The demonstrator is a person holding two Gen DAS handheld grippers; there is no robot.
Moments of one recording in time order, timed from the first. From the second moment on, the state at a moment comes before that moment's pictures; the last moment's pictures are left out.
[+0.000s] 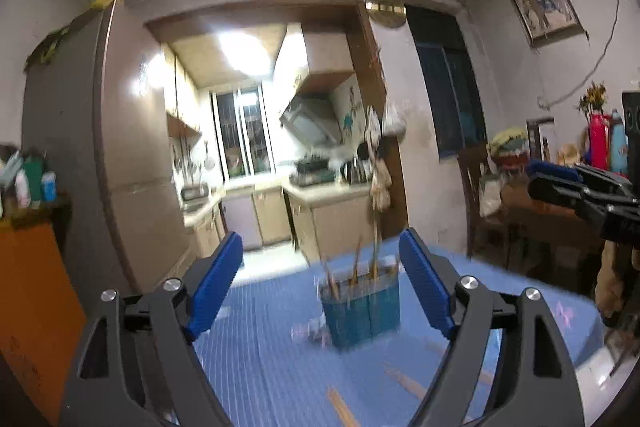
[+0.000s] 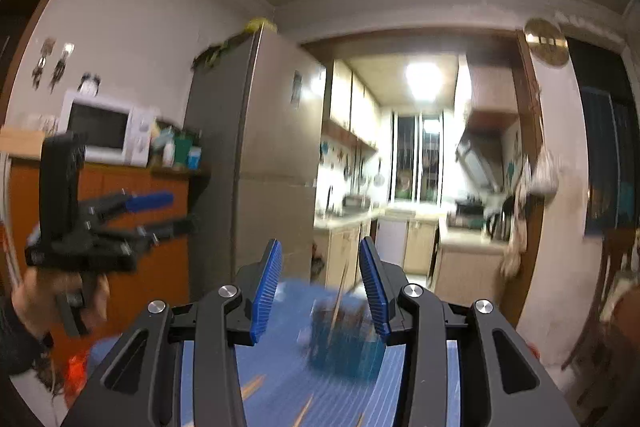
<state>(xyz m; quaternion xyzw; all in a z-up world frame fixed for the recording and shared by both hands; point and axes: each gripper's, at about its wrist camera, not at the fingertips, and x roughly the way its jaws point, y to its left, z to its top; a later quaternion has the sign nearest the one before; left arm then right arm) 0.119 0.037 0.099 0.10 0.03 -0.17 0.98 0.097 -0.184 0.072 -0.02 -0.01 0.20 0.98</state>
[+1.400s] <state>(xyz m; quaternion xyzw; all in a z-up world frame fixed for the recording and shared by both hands) 0.103 0.089 -0.141 0.07 0.29 -0.15 0.94 0.076 -0.169 -0.103 0.05 0.19 0.16 0.97</state>
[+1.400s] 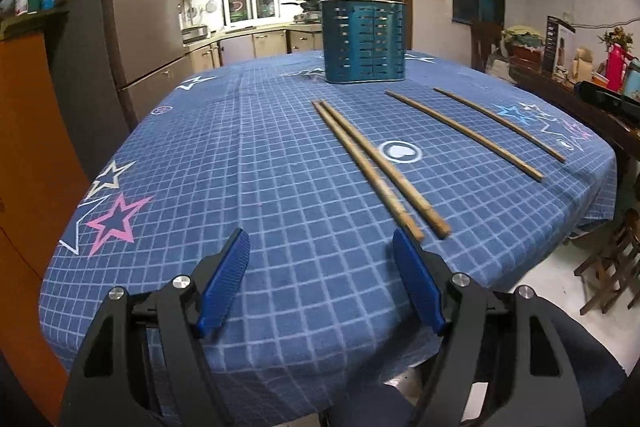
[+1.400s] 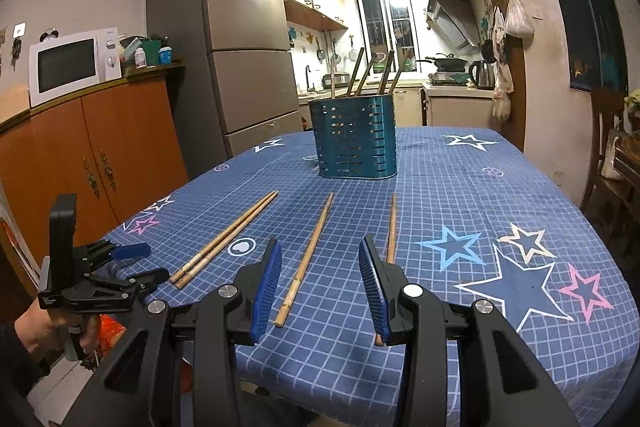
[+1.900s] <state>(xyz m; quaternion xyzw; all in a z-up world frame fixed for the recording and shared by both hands) 0.093 0.062 -0.141 0.09 0.28 -0.16 0.94 0.076 -0.170 -0.112 0.06 0.20 0.16 0.96</state>
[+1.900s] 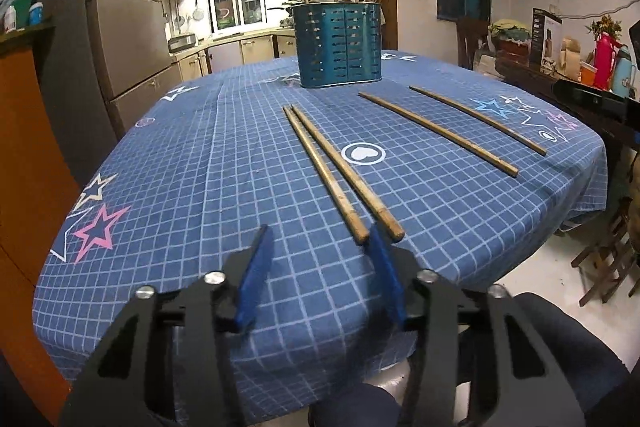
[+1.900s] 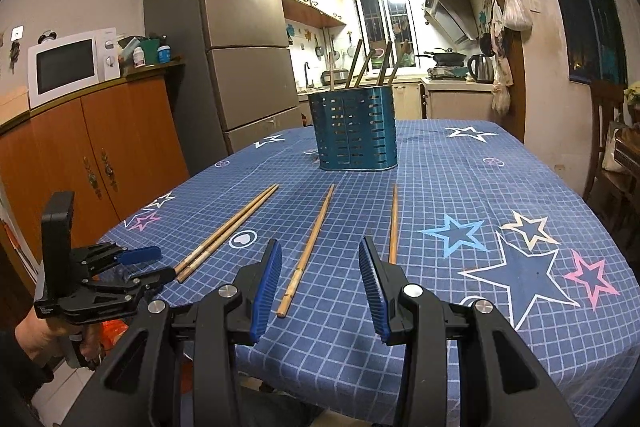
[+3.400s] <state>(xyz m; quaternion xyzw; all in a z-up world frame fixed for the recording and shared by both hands) 0.077 0.045 -0.156 0.06 0.20 -0.13 0.97 0.074 -0.109 -0.182 0.03 0.15 0.12 0.98</state>
